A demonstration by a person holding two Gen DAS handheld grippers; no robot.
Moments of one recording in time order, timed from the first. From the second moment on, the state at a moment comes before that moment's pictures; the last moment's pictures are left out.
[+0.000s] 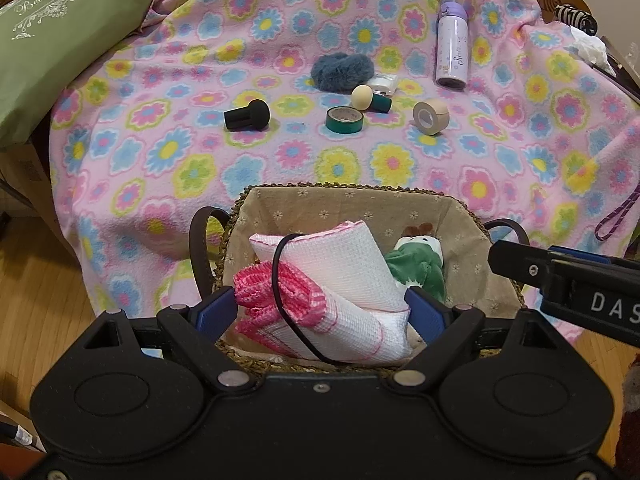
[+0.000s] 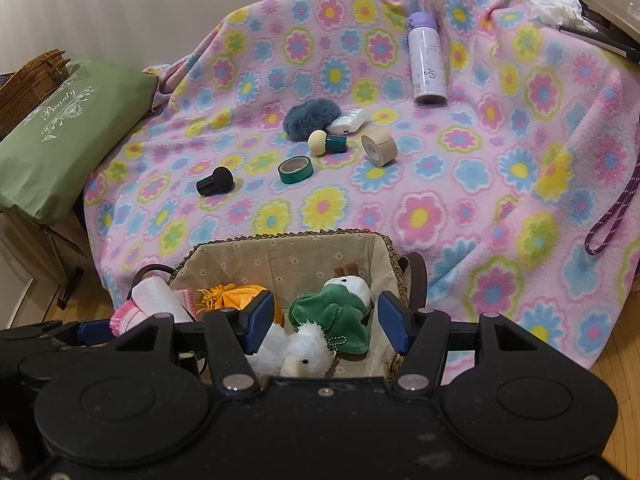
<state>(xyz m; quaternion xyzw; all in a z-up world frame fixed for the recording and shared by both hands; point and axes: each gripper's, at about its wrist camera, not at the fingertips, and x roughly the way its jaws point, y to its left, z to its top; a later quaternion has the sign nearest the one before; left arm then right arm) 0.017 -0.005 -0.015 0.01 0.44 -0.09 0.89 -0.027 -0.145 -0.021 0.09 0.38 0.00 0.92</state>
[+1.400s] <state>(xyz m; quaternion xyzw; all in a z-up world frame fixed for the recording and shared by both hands) 0.012 -0.009 -0.010 0.01 0.42 -0.10 0.90 -0.030 -0.148 -0.020 0.10 0.38 -0.01 0.92</state>
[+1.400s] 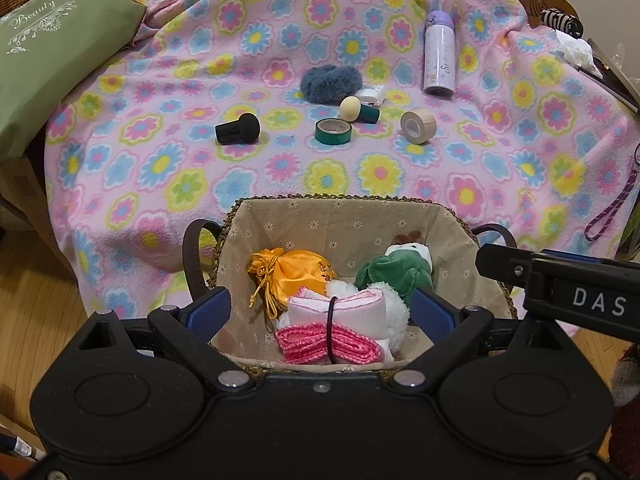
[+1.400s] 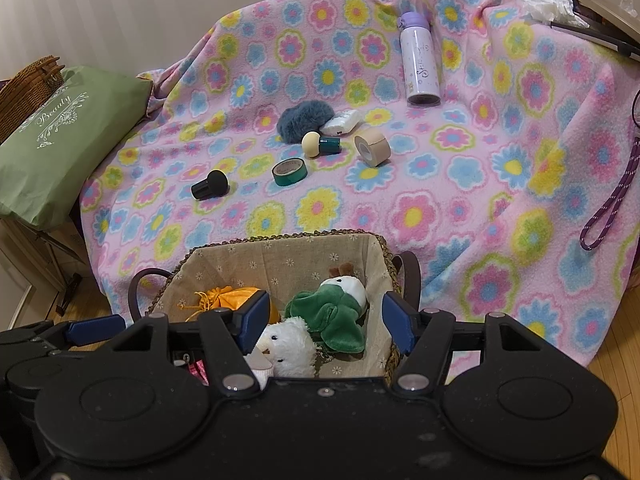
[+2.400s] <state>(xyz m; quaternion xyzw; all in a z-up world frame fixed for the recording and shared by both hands) 0.010 -0.004 -0.013 0.01 0.42 -0.10 0.90 -0.029 -0.149 -0.019 0.10 0.38 -0.01 0.92</state>
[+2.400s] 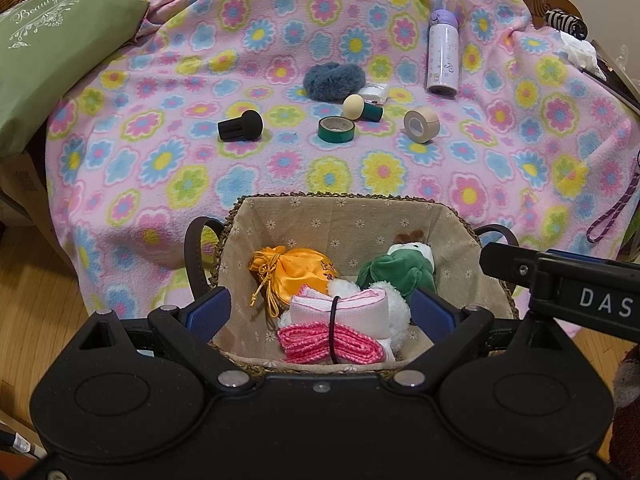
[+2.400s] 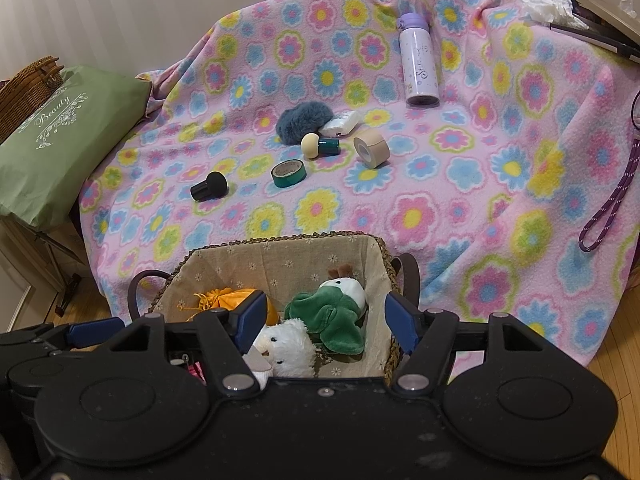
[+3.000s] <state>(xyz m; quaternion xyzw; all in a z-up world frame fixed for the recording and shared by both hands) 0.011 -0.003 -0.013 0.01 0.43 -0.09 0.90 -0.029 -0.149 -0.019 0.10 0.38 -0.01 0.92</state>
